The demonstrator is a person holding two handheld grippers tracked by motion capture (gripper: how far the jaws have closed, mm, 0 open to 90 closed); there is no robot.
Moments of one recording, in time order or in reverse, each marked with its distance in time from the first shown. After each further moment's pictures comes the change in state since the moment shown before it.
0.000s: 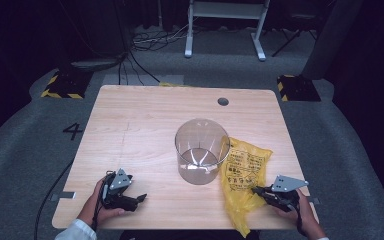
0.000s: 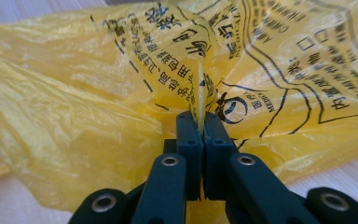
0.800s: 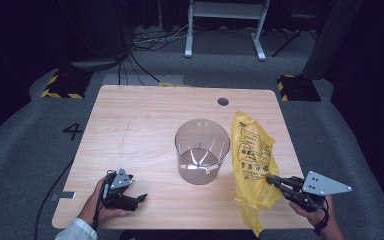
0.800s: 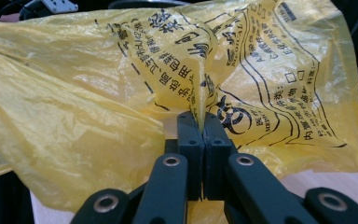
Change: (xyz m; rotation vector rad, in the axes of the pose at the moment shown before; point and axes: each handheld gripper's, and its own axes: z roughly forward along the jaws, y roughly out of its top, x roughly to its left) left arm 0.001 0.001 0.001 0.002 -0.007 0.011; right arm 0.015 0.056 -0.078 -0.300 -0.065 -0.081
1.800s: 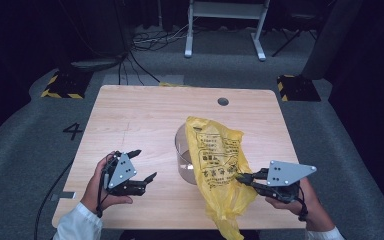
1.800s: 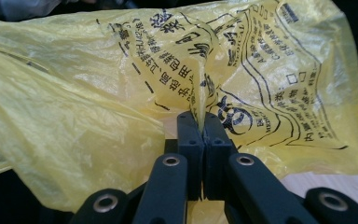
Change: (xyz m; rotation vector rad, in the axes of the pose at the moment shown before) left arm -0.033 0.093 -0.061 -0.305 0.141 0.253; right arm 0.037 0.097 0.049 0.168 0.225 -0.191
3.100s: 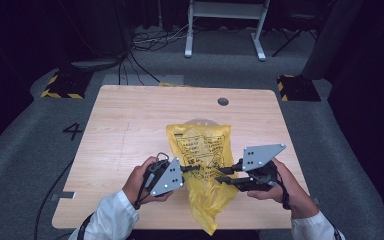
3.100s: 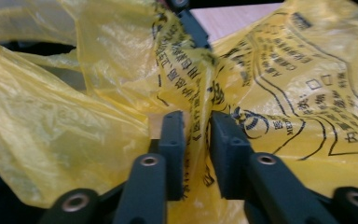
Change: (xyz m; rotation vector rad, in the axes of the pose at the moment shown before) left arm -0.049 0.077 0.037 -0.119 -0.286 0.266; right arm -0.014 0.037 0.037 0.058 0.178 0.077
